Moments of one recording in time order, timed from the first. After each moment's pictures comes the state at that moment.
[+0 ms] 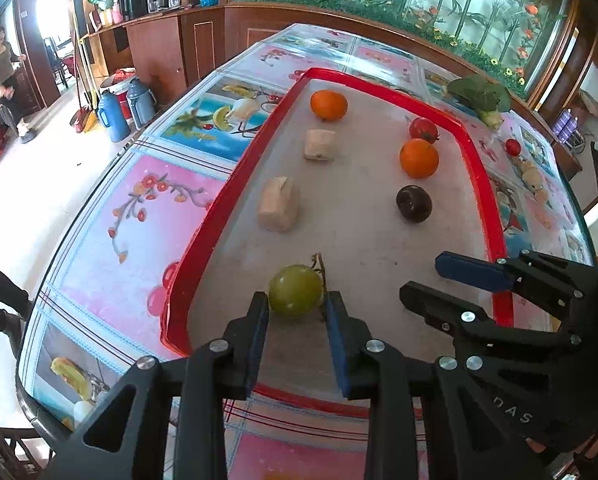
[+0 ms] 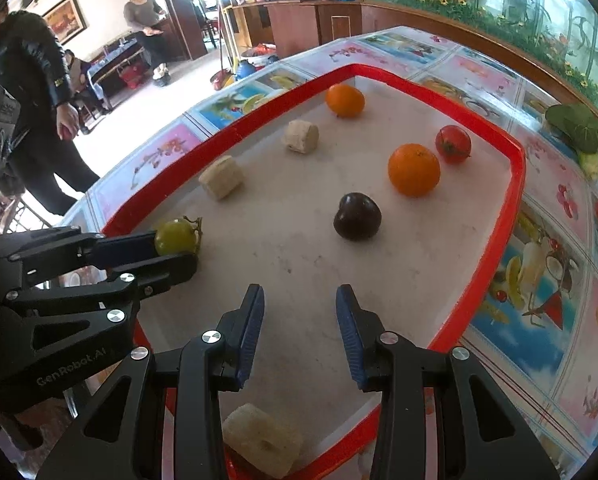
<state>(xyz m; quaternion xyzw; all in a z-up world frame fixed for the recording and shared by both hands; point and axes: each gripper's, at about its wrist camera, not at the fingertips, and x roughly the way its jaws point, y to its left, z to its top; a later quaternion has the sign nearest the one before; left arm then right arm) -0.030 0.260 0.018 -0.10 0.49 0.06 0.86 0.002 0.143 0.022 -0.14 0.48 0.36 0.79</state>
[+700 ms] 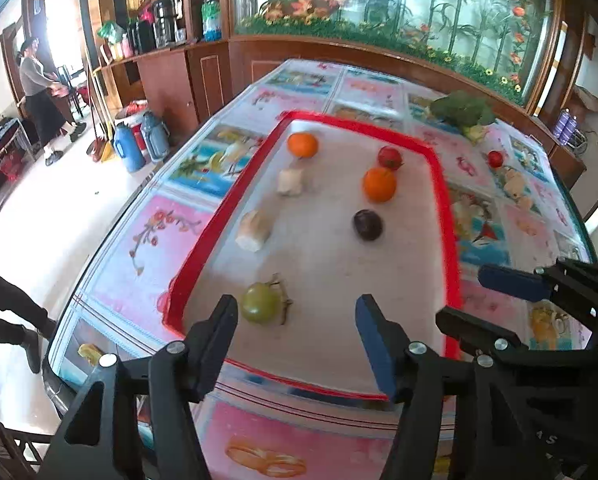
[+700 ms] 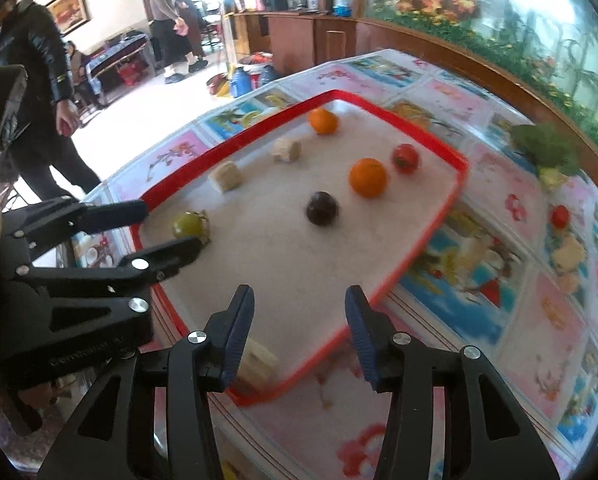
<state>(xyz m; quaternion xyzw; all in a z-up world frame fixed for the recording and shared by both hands) -0.050 0.219 0.061 -0.07 0.45 0.09 0.89 -0.025 0.102 0.065 -0.17 0.45 0.34 0.81</state>
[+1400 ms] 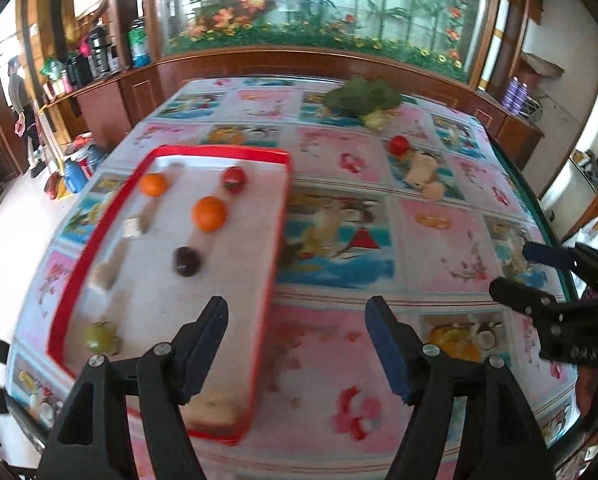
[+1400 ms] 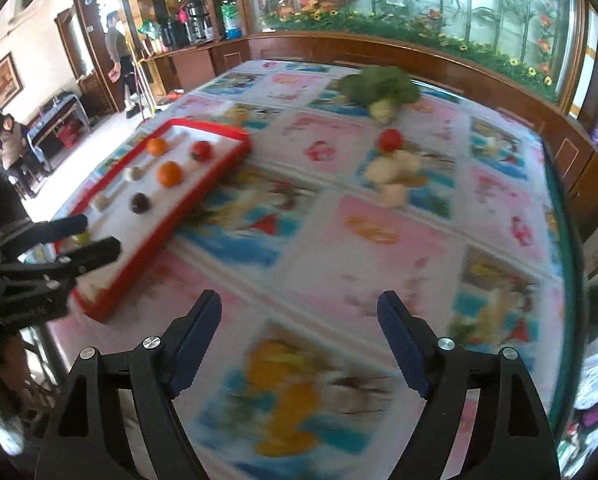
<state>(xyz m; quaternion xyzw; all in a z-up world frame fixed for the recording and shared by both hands) -0.007 0.086 0.078 -0.03 0.45 0.01 0.89 0.017 -0.101 0.083 -0.08 0.45 0.23 0.86</state>
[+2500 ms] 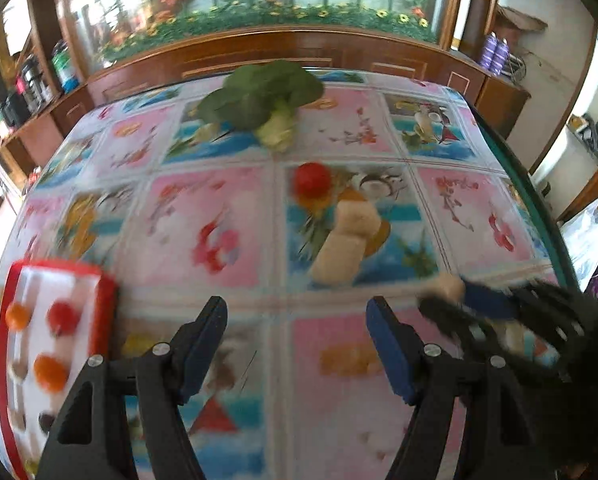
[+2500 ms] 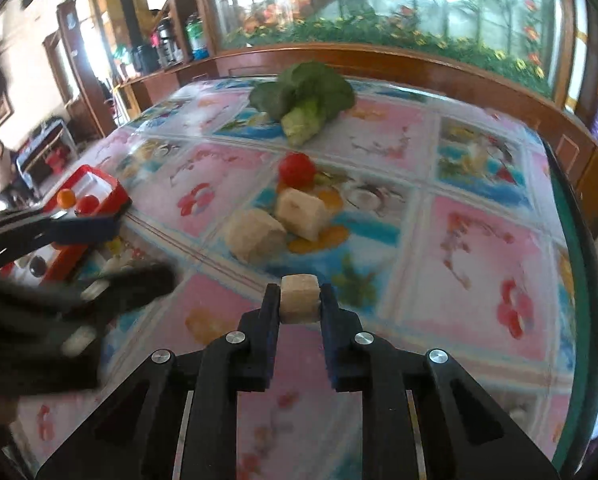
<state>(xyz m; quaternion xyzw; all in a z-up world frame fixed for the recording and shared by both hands) 0.169 -0.042 0.047 0.03 0.48 -0.04 0.87 0.152 -0.161 0.028 -0.04 0.43 0.22 0.87</state>
